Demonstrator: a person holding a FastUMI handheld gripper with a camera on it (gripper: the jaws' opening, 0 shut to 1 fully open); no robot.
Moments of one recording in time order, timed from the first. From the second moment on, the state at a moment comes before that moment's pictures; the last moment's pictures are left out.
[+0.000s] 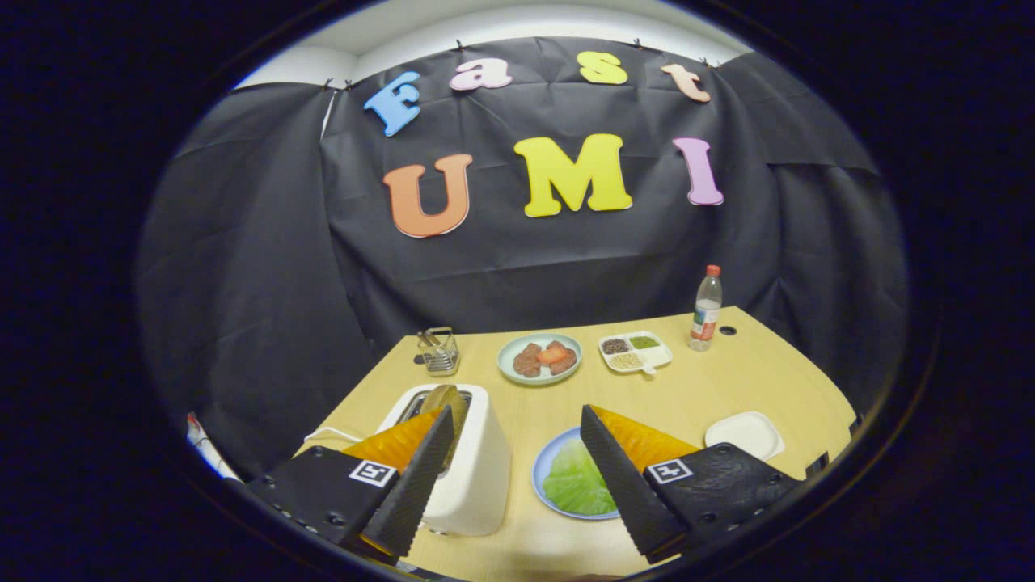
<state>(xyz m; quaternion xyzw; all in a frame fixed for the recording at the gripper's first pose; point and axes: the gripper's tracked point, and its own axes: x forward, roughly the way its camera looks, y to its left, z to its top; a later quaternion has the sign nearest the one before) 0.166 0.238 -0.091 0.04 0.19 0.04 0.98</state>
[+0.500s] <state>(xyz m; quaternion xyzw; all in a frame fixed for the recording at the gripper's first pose) 0.220 0.318 -0.129 -0.01 0.26 0.07 0.96</state>
